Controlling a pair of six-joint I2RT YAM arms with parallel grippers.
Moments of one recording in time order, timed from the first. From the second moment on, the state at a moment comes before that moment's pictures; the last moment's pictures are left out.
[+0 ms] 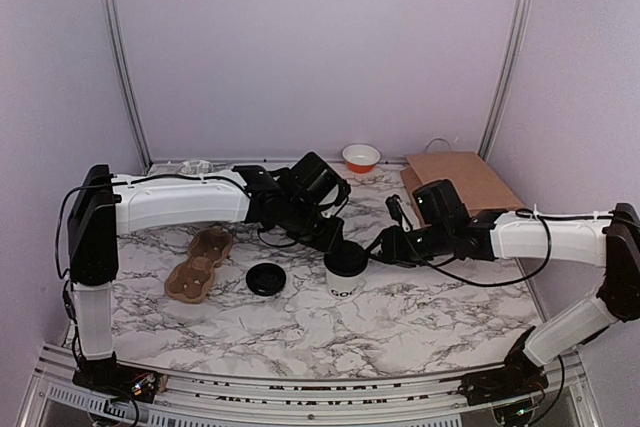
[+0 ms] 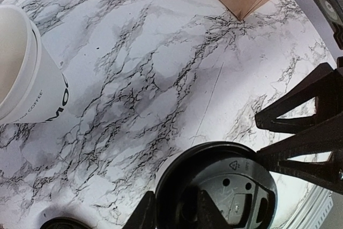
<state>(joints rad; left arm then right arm) -0.99 2.01 1.68 -0.58 -0.01 -0.40 0.68 1.40 0.80 -0.16 -0.27 0.63</state>
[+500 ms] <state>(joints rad) -0.99 1.95 1.66 -0.60 -0.05 -0.38 0.68 1.41 0.90 -0.20 -0.23 0.62</state>
